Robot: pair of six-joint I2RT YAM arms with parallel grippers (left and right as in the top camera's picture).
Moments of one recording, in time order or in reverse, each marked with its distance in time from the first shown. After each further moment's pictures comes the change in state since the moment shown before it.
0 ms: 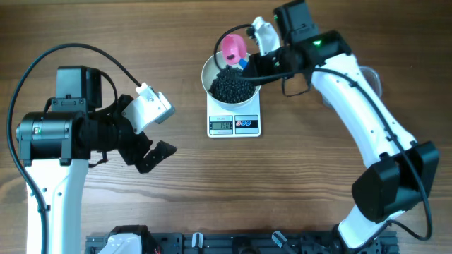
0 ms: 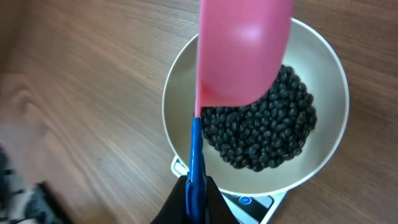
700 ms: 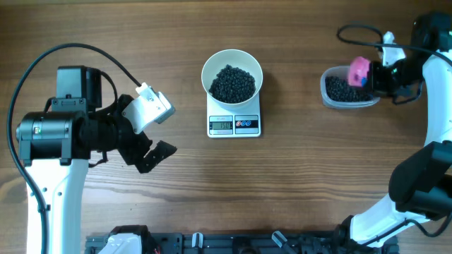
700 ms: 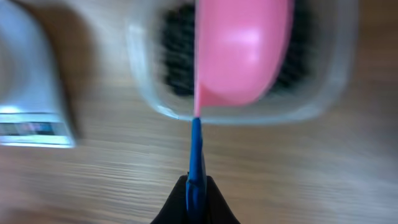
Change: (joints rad) left arm 0.000 0.000 0.000 0.000 0.000 0.000; right arm -0.620 0.000 0.001 -0.422 0.308 -0.255
